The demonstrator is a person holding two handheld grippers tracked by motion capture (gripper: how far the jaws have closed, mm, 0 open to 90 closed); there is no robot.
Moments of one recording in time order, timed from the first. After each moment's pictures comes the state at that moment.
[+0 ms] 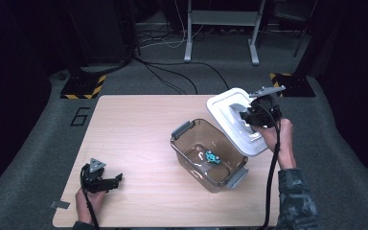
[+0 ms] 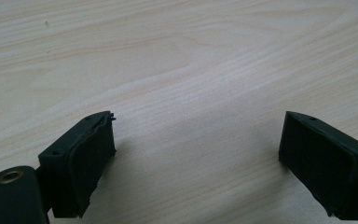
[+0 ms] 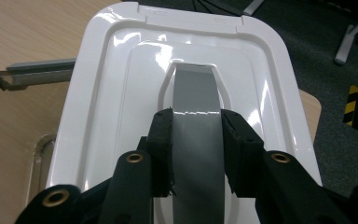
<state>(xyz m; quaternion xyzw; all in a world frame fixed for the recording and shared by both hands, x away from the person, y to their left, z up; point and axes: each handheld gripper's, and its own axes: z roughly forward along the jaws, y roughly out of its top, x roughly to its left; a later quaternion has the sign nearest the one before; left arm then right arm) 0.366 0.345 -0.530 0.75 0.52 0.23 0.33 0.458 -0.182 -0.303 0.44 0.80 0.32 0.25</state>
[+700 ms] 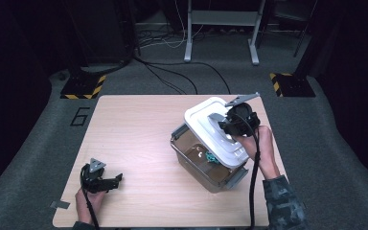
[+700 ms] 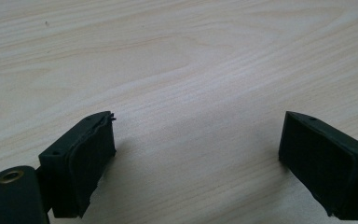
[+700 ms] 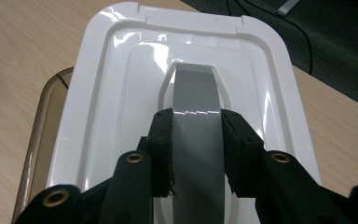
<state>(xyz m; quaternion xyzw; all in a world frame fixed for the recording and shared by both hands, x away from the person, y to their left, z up) 0.366 0.346 -0.530 0.75 0.52 0.23 0.33 0.432 -0.121 -0.305 0.40 0.83 0.32 0.21</state>
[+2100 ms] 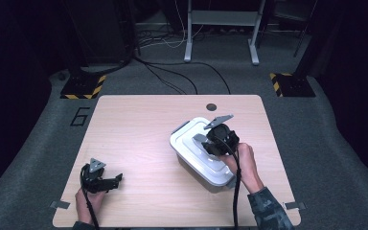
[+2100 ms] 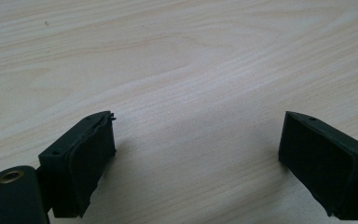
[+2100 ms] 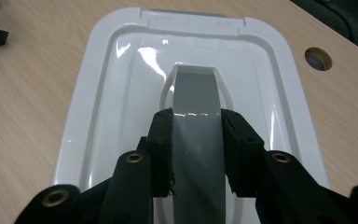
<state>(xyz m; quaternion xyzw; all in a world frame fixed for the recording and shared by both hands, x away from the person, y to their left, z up) 0.366 0.346 -0.530 0.75 0.52 0.23 0.33 0.412 -0.079 -0.356 0.36 0.87 0.30 0.19</state>
